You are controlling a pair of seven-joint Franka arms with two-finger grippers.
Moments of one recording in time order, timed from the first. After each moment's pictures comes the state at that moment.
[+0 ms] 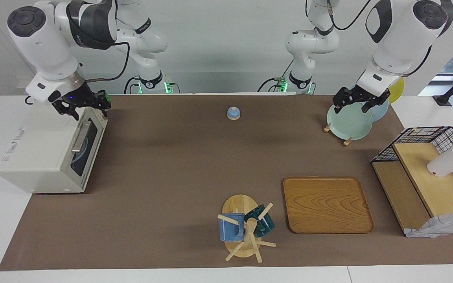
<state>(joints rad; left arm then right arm) -0.06 -0.01 -0.07 -1.65 -0.03 1.54 -0.07 -0.06 0.00 0.01 -1.69 -0.09 1.57 -0.24</state>
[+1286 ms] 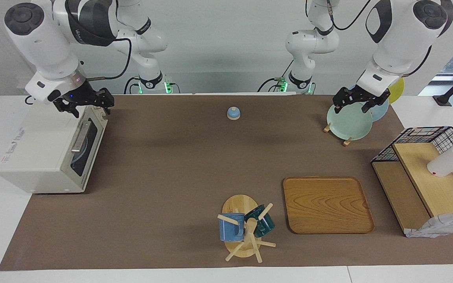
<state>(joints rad) -0.06 -0.01 -0.07 -1.65 -0.03 1.54 -0.07 0.02 0.05 -0.05 -1.60 -0.05 1.50 -0.19</state>
